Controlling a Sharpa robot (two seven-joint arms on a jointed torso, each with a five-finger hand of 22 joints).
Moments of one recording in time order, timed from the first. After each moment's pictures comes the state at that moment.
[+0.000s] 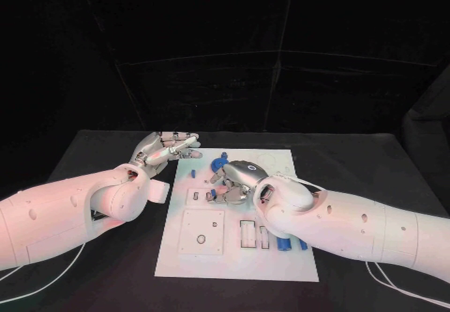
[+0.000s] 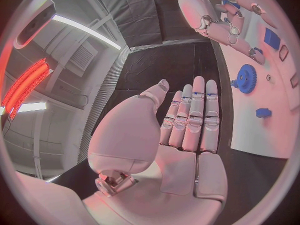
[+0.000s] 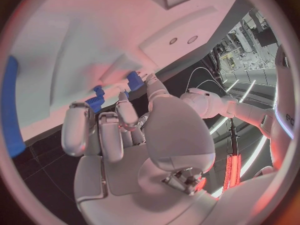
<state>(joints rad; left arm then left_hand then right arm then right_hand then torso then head) 1.18 -0.91 -0.08 1.52 -0.01 -0.25 0.51 1.33 -0.04 0.25 0.07 0.06 0.95 0.21 0.12 0.07 1.11 0.15 0.10 0.07 1.18 0.10 0.18 0.19 0.17 0.95 0.22 0.28 0.08 1.08 -0.51 -0.02 1.48 -1.60 -0.39 -0.25 1.24 -0.08 -0.03 0.12 0.19 0.91 0.17 0.06 0.06 1.34 0.08 1.22 1.24 1.46 0.00 1.53 1.31 0.09 1.40 0.10 1.42 1.20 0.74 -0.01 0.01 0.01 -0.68</state>
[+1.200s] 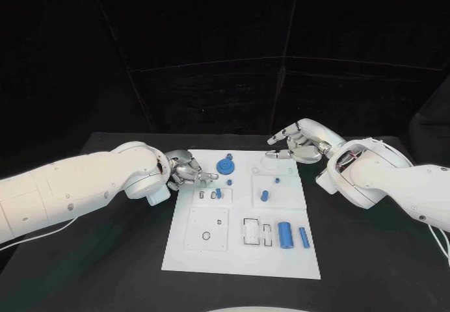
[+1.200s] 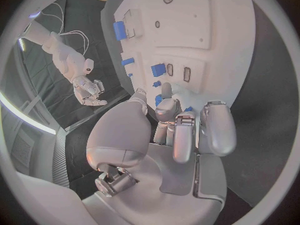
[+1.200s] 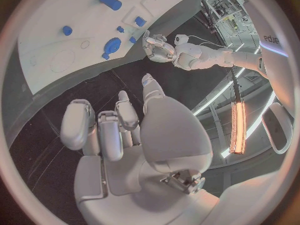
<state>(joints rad) 1.27 -0.80 -0.08 1.45 -0.81 -0.01 -0.42 1.08 0.00 -0.07 0.28 0.05 1.02 0.05 0.51 0.37 1.32 -0.02 1.13 1.05 1.46 -0.07 1.57 1.31 0.08 1.45 0.03 1.35 1.17 1.24 -0.88 -0.01 1.62 -1.09 -0.41 -0.02 1.31 -0.04 -0.10 0.14 0.27 0.93 0.16 0.08 0.07 1.34 0.07 1.22 1.22 1.47 0.00 1.49 1.31 0.09 1.37 0.10 1.39 1.13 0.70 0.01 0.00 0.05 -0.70</state>
